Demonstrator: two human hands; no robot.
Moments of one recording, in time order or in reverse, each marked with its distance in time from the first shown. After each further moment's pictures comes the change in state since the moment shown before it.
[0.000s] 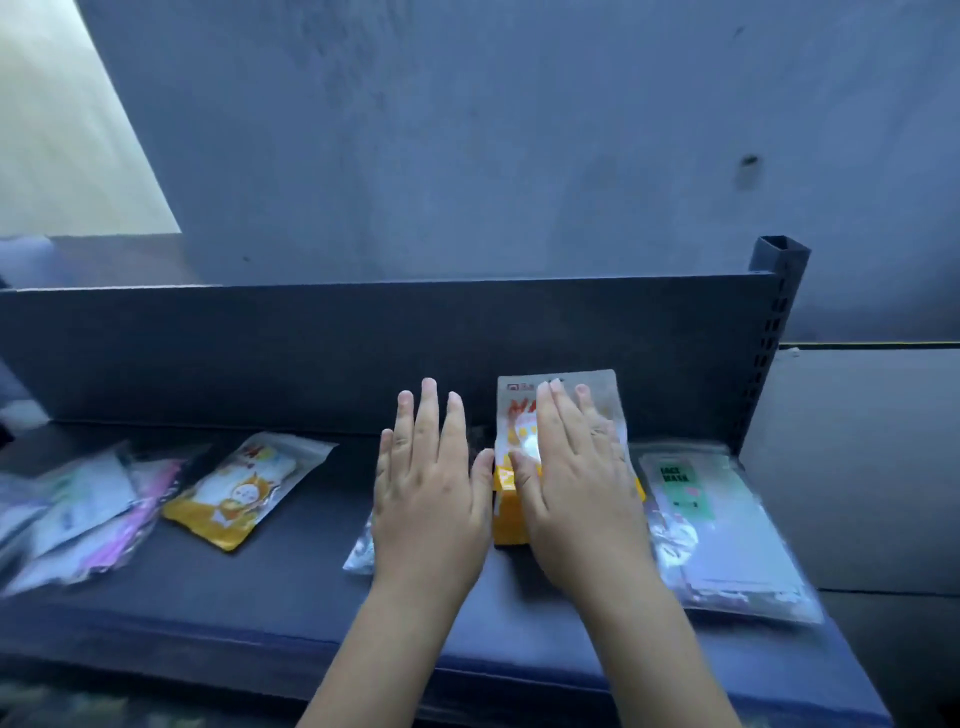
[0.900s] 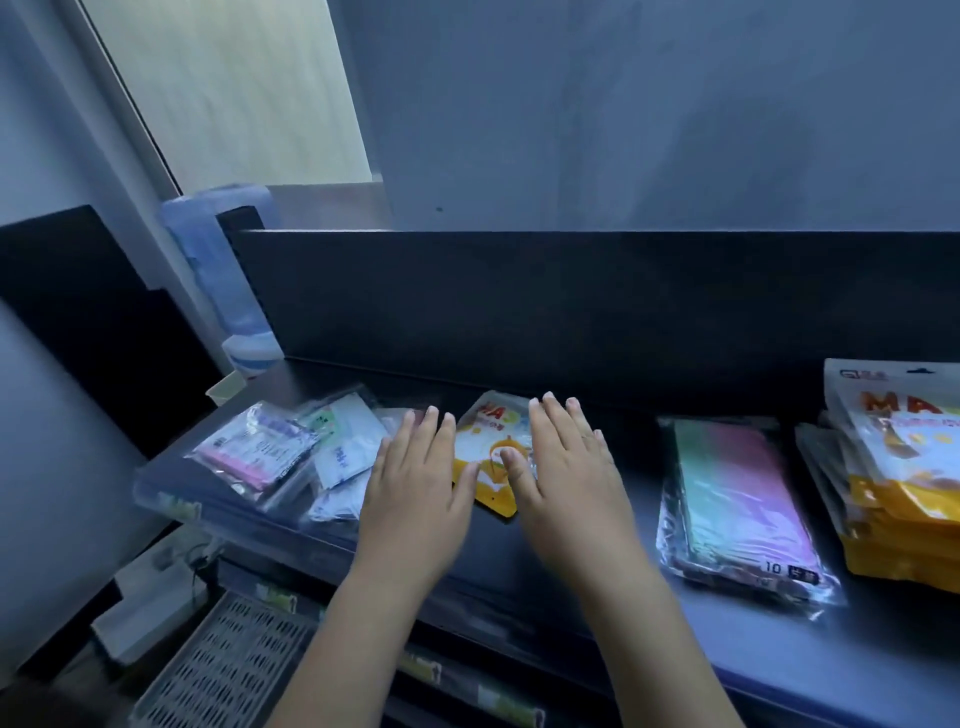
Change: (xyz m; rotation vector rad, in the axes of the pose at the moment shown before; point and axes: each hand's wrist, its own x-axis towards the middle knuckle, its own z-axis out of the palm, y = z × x) left_hand -0.013 -0.322 -0.078 0.127 -0.293 -0.196; right_hand 0.022 -0.263 0.170 0.225 -0.316 -0.084
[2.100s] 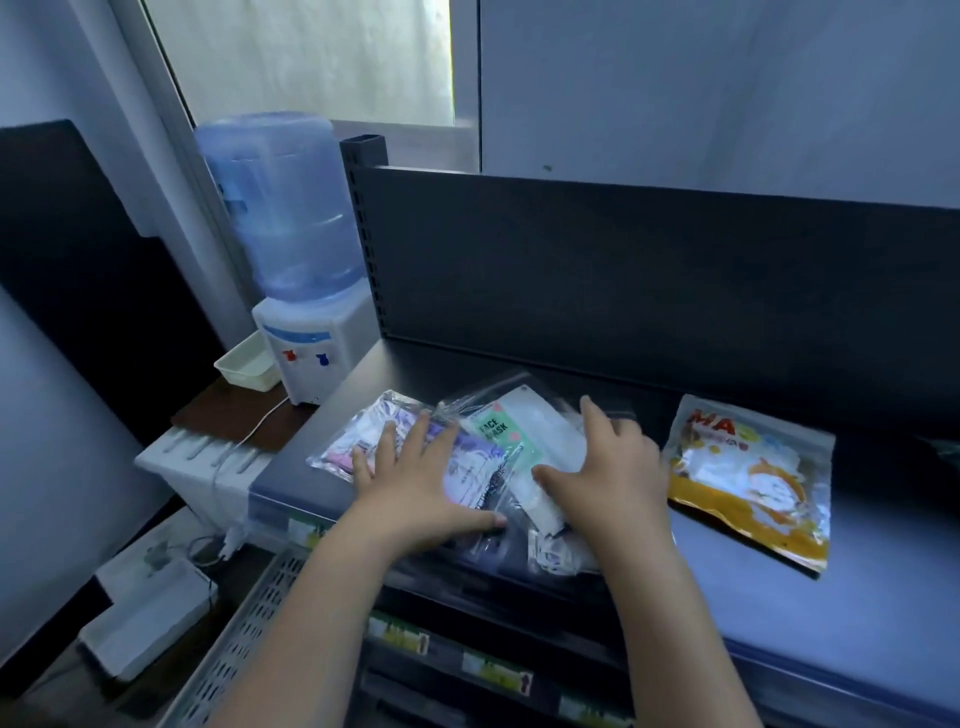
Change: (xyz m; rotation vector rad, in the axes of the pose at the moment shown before) left_hand 0.088 -0.304 -0.006 -0.075 -0.503 -0.119; right_hand 0.109 -0.178 0.180 -0.144 -0.008 0.365
